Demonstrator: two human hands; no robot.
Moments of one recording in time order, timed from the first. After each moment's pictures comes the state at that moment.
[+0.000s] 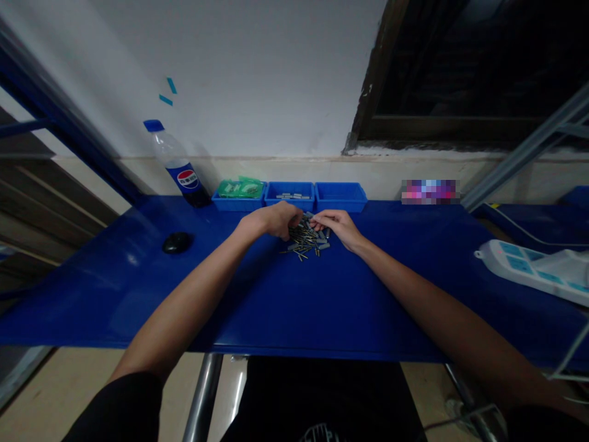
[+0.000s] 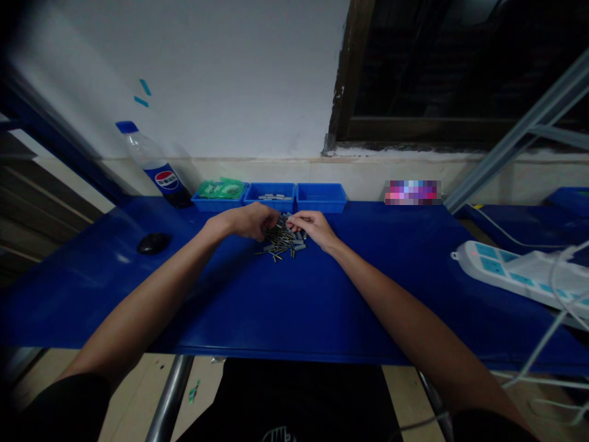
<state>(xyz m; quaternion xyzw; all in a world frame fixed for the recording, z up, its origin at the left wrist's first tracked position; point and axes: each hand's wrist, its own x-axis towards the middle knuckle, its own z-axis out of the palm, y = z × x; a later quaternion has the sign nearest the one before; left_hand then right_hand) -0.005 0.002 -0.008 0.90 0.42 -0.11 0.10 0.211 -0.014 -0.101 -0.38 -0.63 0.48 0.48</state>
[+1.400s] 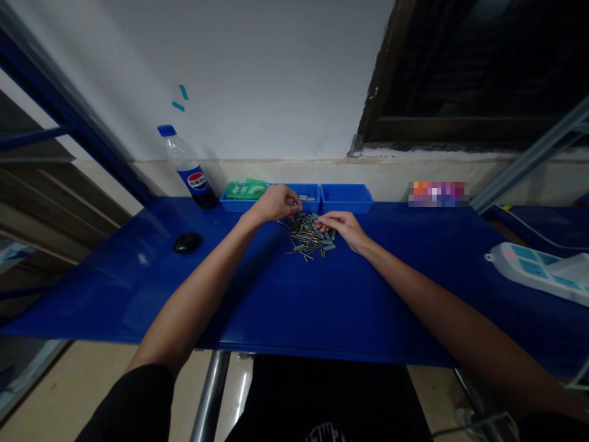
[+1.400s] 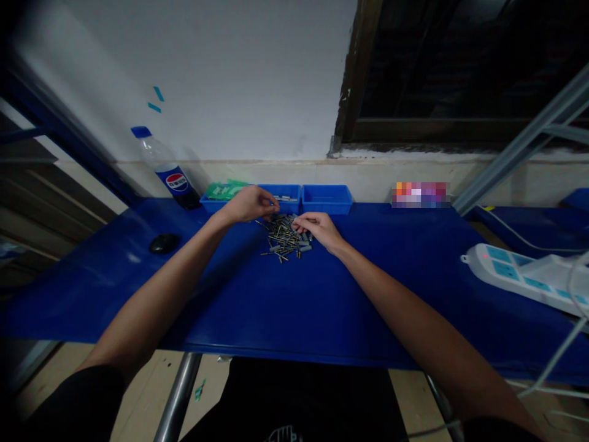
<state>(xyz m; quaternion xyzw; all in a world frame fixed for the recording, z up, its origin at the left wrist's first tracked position) -0.024 0.025 -0.010 0.84 0.47 0.17 0.20 0.212 -0.015 -0.100 -0.38 -0.63 0.48 0.48</state>
